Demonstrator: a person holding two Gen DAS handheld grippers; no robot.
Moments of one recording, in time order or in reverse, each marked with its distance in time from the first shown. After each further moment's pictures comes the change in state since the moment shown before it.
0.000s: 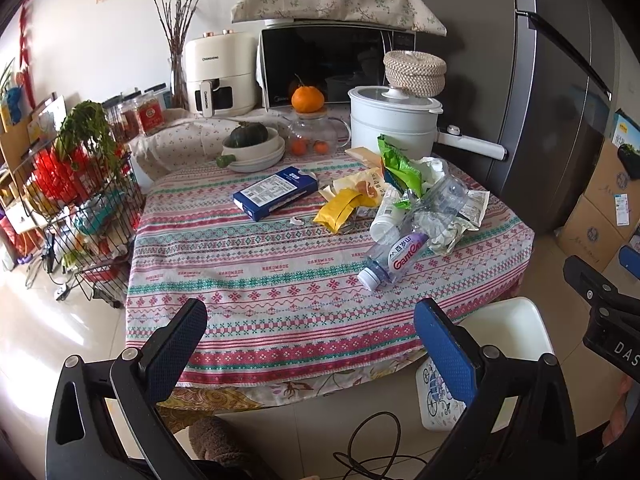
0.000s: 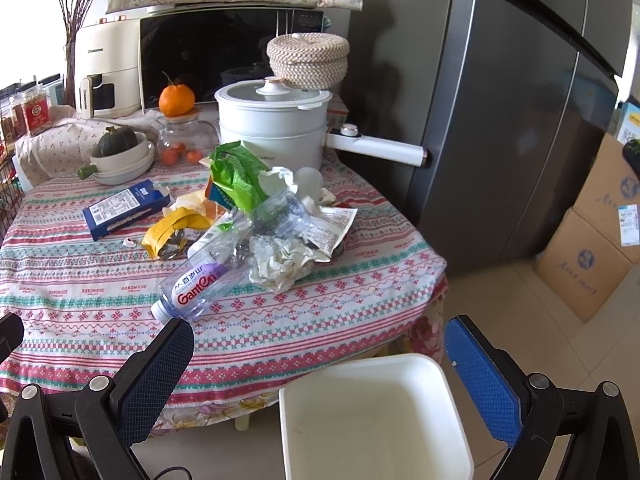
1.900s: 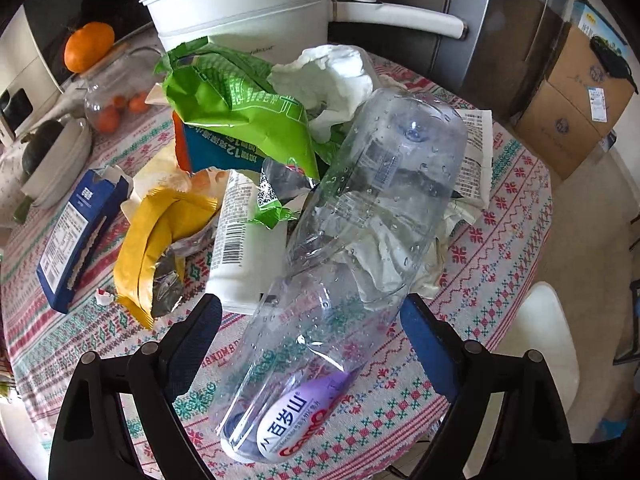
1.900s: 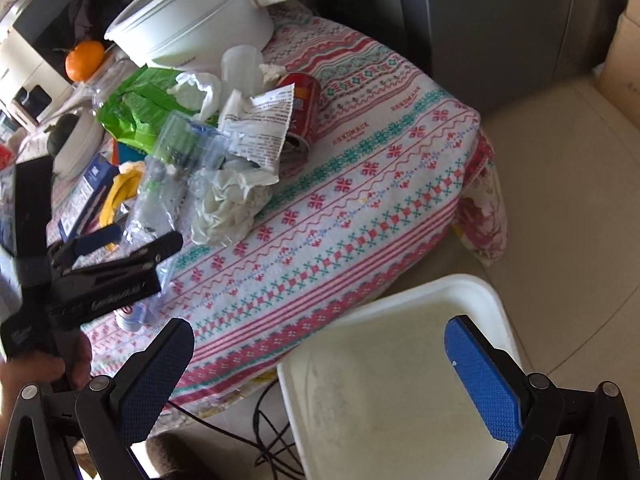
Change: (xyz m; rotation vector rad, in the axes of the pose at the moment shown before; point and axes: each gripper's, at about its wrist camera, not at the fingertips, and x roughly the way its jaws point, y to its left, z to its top) left arm 0.270 -0.148 0.082 0.333 0.363 -0.261; right arm 0.164 -0.111 0.014 0.323 0.492 0.239
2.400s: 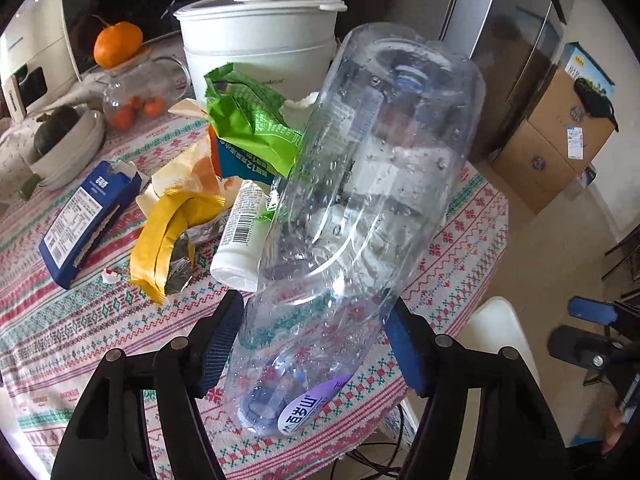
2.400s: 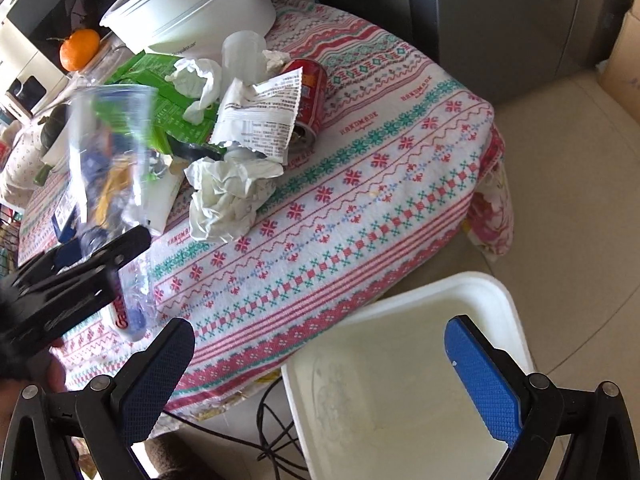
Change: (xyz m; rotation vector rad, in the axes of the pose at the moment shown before) left arm -0.063 0.020 -0.025 -0.082 -0.106 -0.108; right arm 0.015 0.009 0.006 0.013 0.024 0.003
